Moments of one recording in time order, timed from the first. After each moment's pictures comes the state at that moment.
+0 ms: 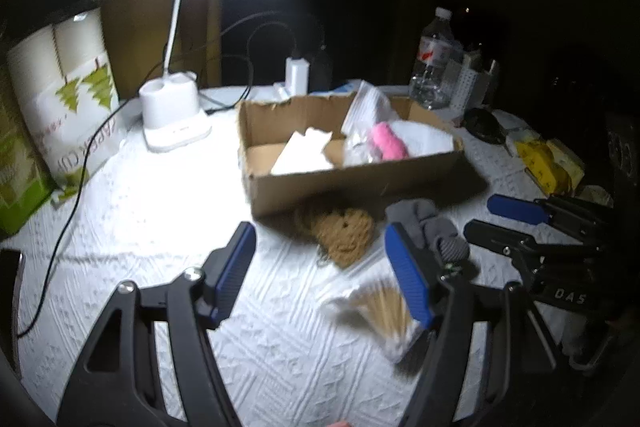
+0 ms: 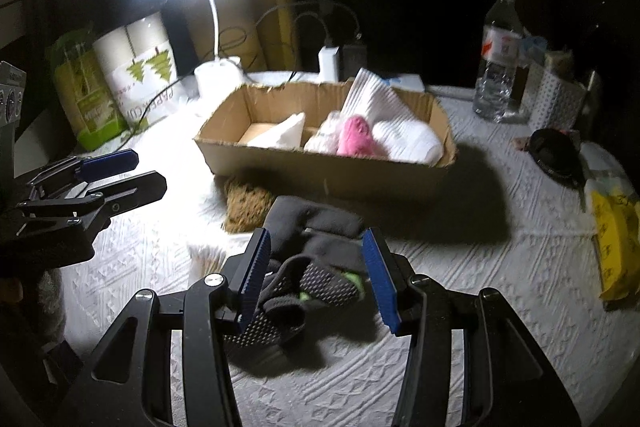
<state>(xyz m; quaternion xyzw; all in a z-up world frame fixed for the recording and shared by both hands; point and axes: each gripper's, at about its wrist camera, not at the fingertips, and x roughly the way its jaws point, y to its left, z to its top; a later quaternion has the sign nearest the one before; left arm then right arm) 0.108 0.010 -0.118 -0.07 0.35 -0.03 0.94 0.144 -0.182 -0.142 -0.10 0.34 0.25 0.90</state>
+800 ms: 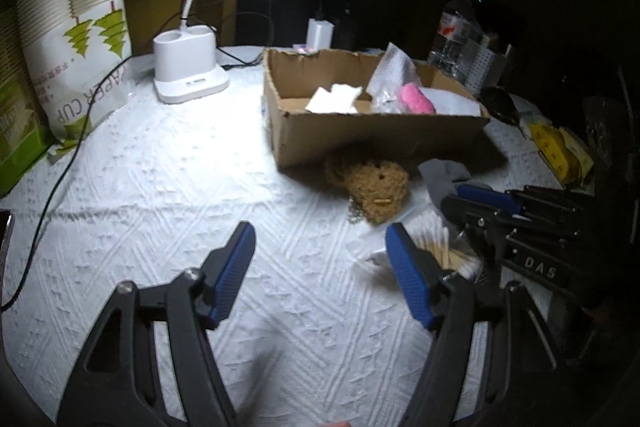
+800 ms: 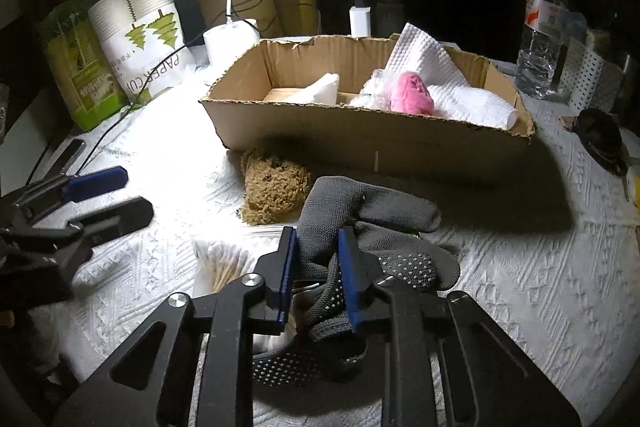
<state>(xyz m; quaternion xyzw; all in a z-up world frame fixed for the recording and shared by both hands) 0.104 0.029 -0.153 -0.09 0.38 -0.03 0.92 0.161 -0.144 -0.181 -0.10 0.37 0.27 0.89</state>
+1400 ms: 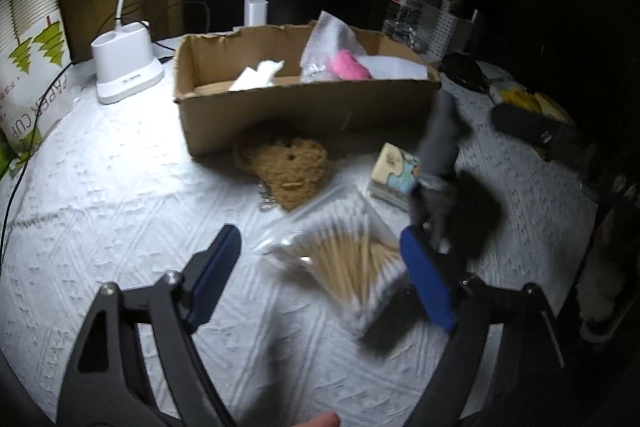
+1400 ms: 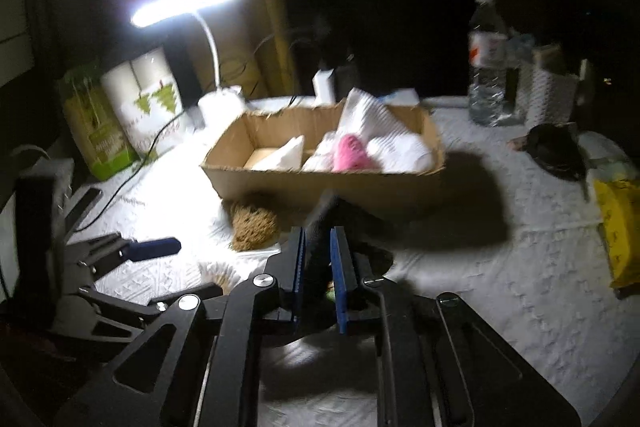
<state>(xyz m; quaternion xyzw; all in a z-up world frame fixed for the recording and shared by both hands) 0.118 -0.033 -0.160 -0.06 0.41 -0.07 0.91 0.132 -0.215 -0.124 -0.03 0.29 0.25 0.92</state>
